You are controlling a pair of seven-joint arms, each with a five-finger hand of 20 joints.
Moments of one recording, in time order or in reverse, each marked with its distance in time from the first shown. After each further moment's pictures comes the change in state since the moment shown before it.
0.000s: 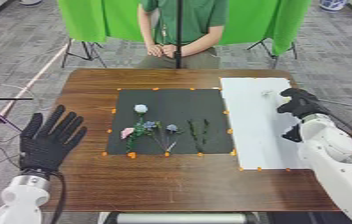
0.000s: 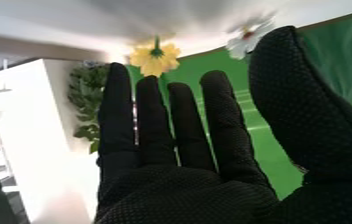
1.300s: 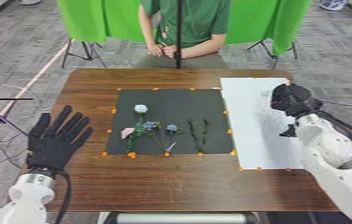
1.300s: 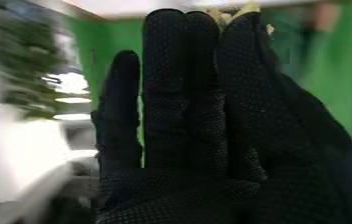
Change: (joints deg) left arm -1.4 0.0 1.3 0.9 0.3 -0.2 -1.0; right arm -2.4 5.7 -4.9 -7.2 -6.8 6.7 -8.0
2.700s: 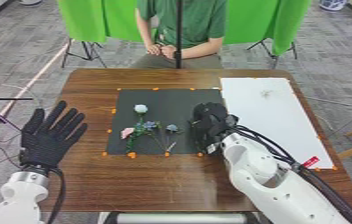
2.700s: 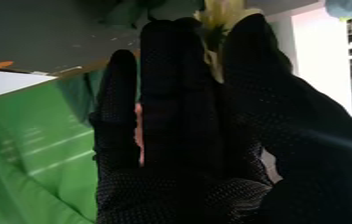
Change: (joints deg) left arm 0.1 0.3 -2.2 0.1 1.6 -1.9 -1.0; right arm 6.0 -14.4 -20.5 -3.8 -1.8 -1.0 1.3
